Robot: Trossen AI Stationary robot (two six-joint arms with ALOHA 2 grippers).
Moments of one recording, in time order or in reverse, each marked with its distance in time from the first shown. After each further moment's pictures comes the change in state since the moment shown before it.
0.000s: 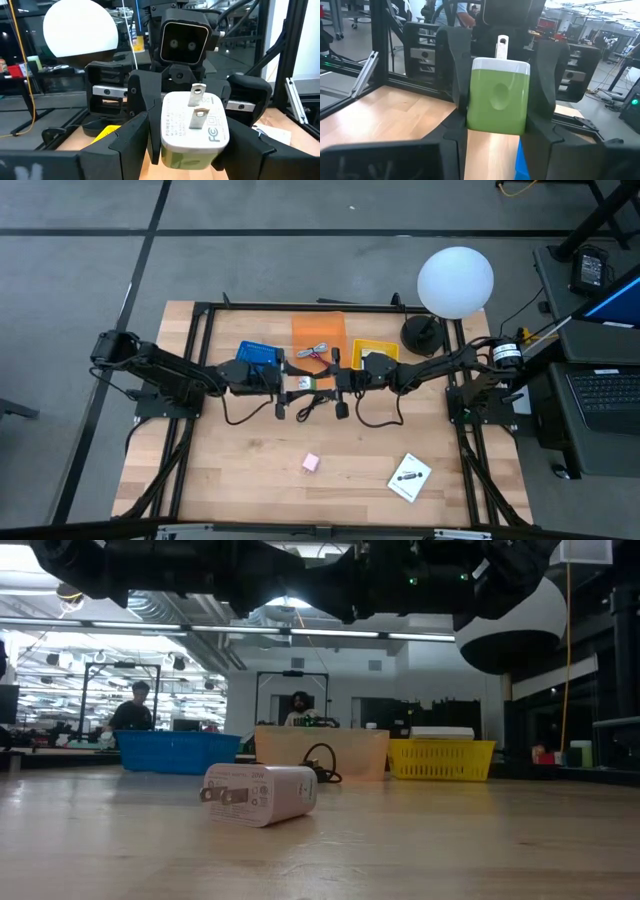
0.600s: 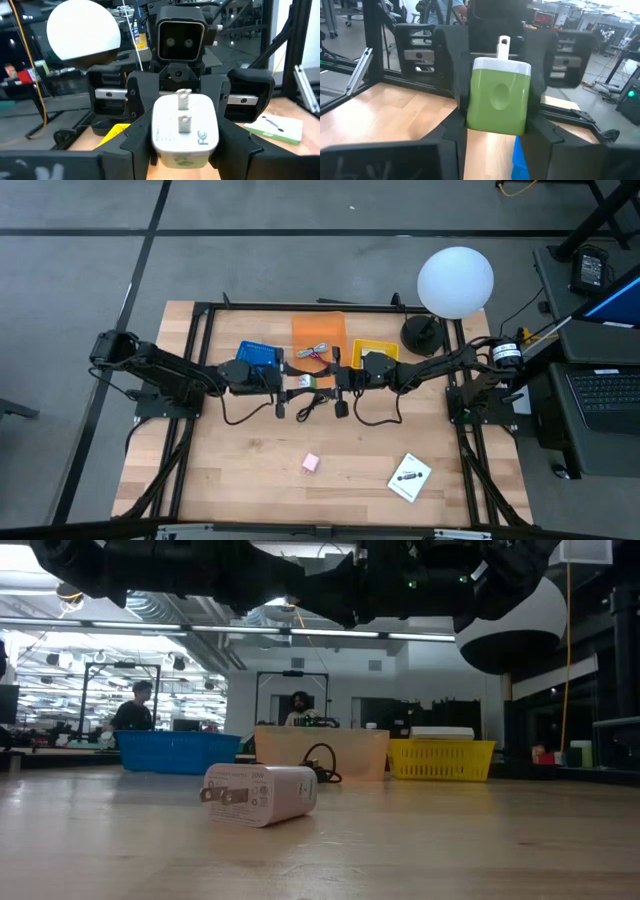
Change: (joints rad) left arm 0.001 -0.008 0.000 -0.035 -0.015 0.061; right arm 0.000 0.000 0.000 -0.019 0.011 0.011
